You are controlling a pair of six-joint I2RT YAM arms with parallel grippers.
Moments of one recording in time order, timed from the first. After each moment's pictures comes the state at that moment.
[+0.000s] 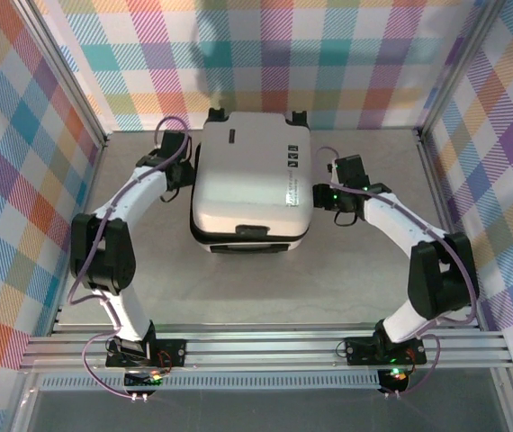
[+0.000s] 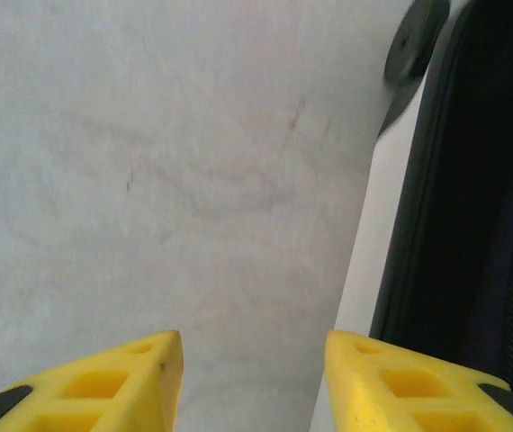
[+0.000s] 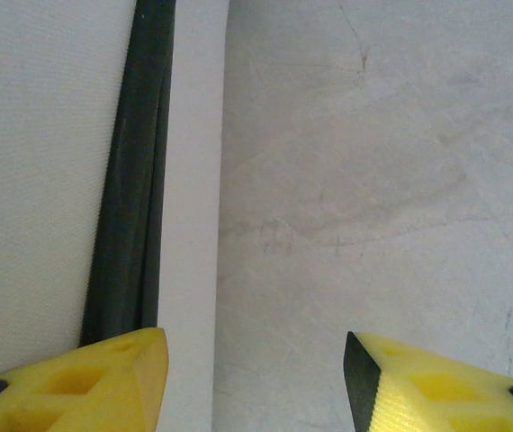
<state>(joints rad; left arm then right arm) -0.23 1.77 1.43 -0.63 -0.24 -0.45 0.31 1.56 1.09 -0.42 -0.14 0.37</state>
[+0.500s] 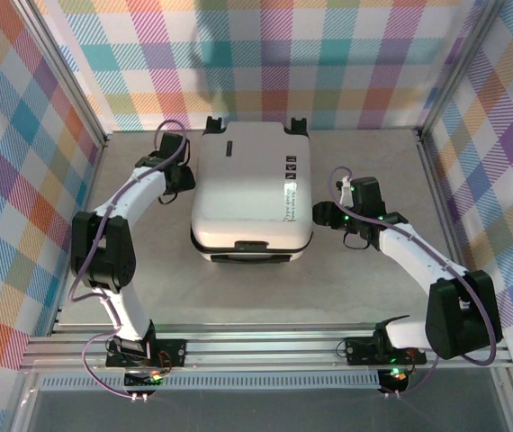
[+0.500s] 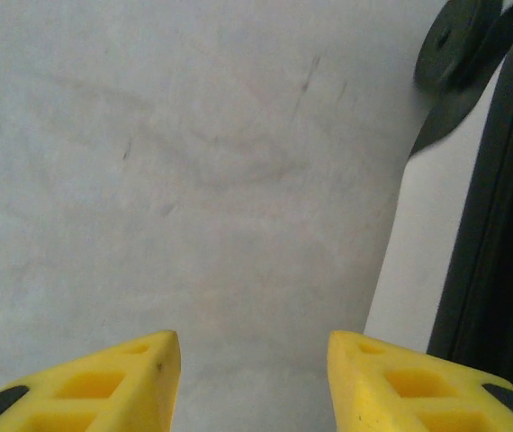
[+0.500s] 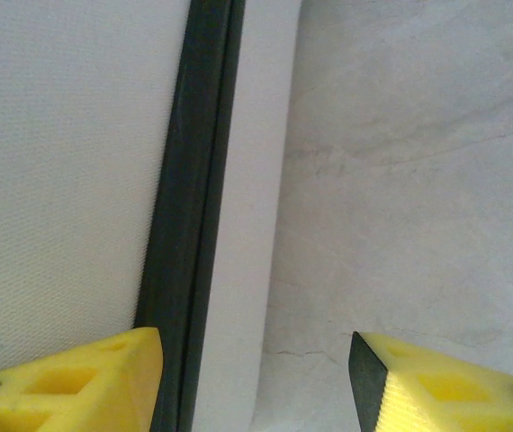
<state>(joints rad) -0.19 1.83 1.48 -0.66 -0.20 -0.43 0.29 1.32 0.81 -0.27 -0.31 0.41</state>
